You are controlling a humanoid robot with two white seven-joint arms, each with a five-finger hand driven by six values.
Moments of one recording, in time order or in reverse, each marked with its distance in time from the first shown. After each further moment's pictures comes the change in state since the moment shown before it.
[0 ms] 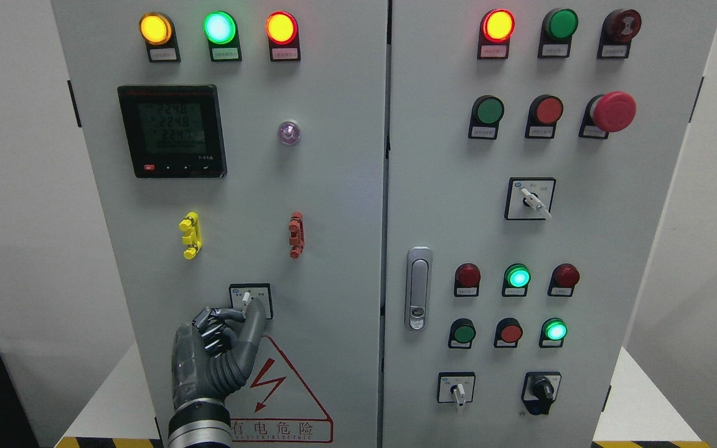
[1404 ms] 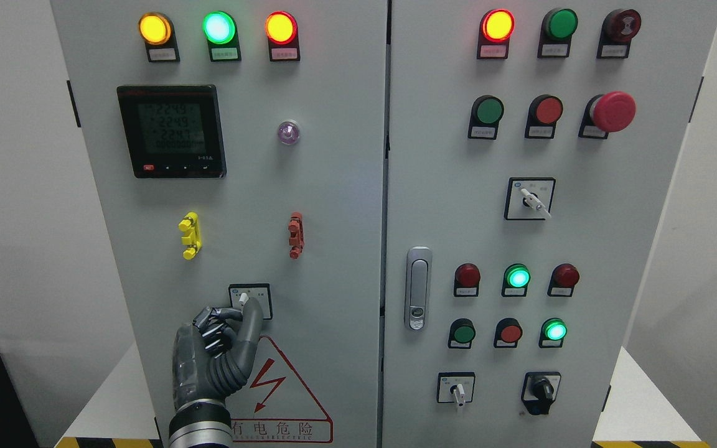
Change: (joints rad) left arm 0.004 0.000 -0.001 0.002 0.003 -0.008 -0.003; right arm 0.000 0.000 0.000 0.000 0.000 0.000 0.000
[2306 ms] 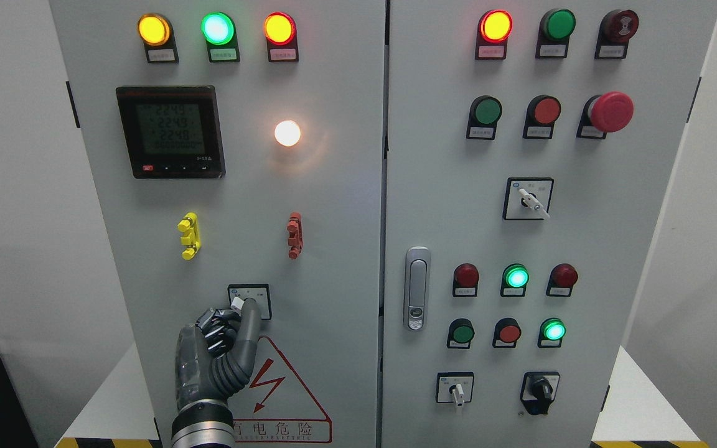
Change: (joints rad) left arm 0.001 0.000 -0.002 0.010 0.003 -0.007 -0.006; right arm 0.000 0.000 0.000 0.000 0.000 0.000 0.000
